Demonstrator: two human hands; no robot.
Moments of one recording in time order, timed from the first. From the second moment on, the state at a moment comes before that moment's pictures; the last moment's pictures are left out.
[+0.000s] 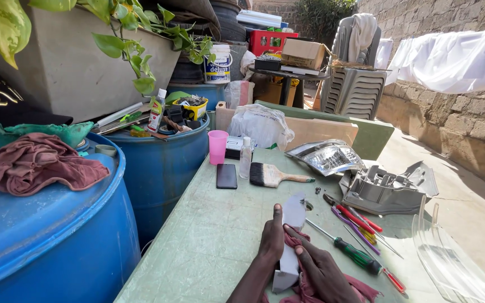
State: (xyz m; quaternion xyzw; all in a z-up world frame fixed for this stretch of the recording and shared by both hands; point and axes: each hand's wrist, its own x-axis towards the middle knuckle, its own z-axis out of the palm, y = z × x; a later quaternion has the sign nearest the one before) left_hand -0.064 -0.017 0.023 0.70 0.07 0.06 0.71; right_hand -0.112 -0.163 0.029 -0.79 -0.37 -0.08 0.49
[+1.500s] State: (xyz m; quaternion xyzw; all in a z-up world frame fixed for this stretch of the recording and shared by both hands) left_hand -0.024 -0.006 -0.005 0.66 0.16 0.12 0.72; right_hand -0.165 -0.167 0.027 -0.80 -0.38 -0.11 0.44
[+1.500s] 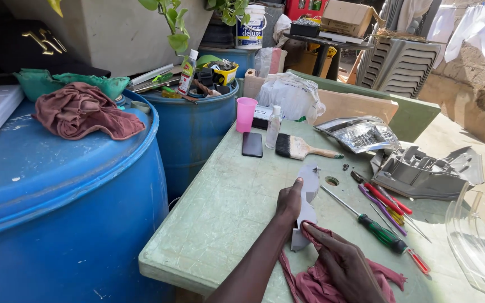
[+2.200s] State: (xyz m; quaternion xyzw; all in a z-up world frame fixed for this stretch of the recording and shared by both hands) left_hand -0.015 -0.006 -0.002 0.63 0.11 0.01 0.77; right_hand -0.157 -0.171 0.006 -0.93 -0.35 -0.11 -0.01
